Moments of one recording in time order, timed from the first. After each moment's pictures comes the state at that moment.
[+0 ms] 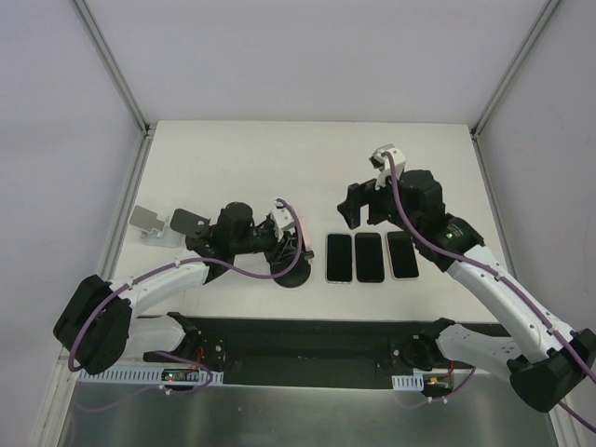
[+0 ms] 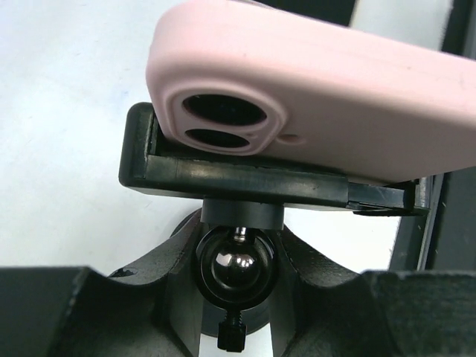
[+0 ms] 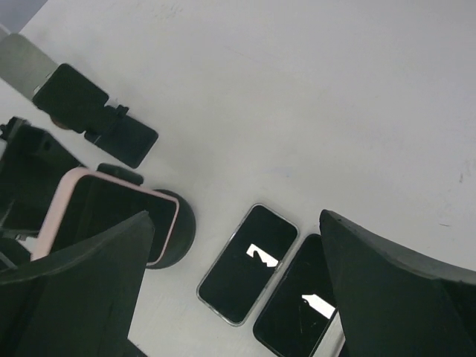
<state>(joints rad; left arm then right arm) -0.63 1.21 0.60 0.17 0.60 0.14 0.59 1.03 1.03 -0.39 -0.03 0.14</state>
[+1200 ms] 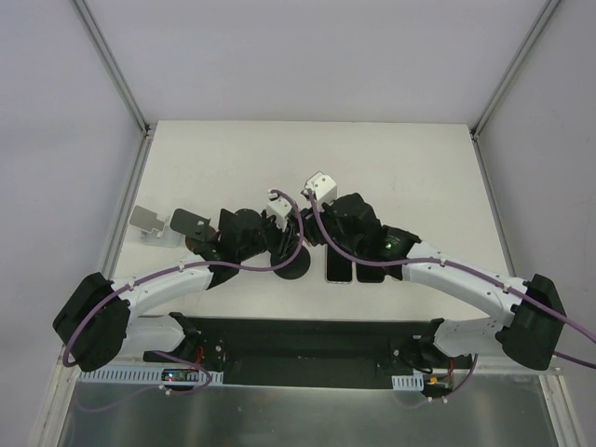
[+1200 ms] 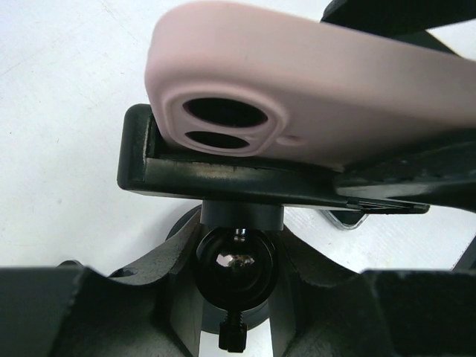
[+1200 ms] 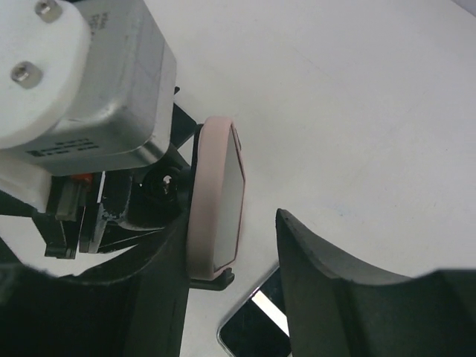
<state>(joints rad) -0.75 1.21 0.59 0.22 0.10 -0.10 0.97 1.26 0.99 -0.15 0.18 0.03</state>
